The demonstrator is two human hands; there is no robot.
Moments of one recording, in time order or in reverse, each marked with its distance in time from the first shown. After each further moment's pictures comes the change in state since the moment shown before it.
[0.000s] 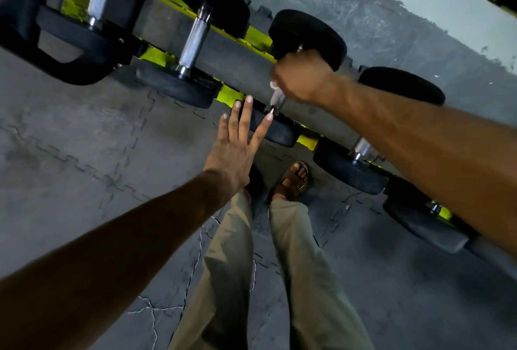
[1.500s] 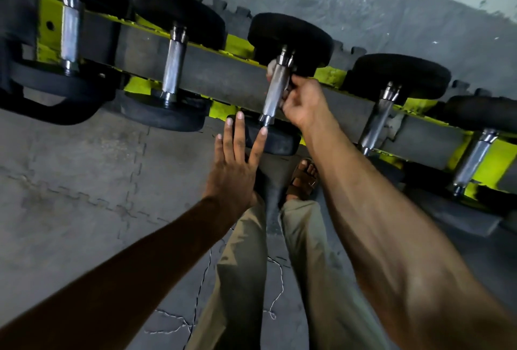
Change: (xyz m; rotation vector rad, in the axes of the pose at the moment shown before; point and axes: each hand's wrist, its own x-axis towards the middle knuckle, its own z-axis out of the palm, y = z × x) left_hand 0.005 -0.002 0.020 -0.082 0.104 0.085; right_hand 0.015 -0.011 0.079 2.552 0.450 1.247
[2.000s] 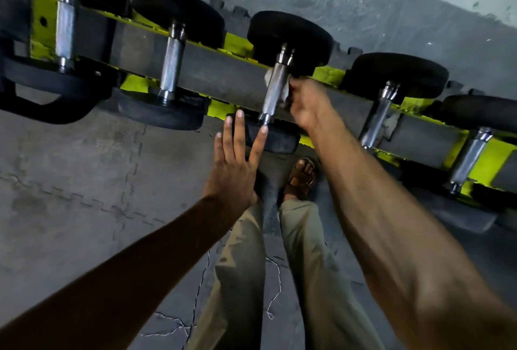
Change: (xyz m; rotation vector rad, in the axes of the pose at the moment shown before) left_hand -0.001 -0.001 -0.006 0.014 -0.011 0.006; right_hand -0.015 -0.005 -0.004 -0.226 -0.075 -0.061
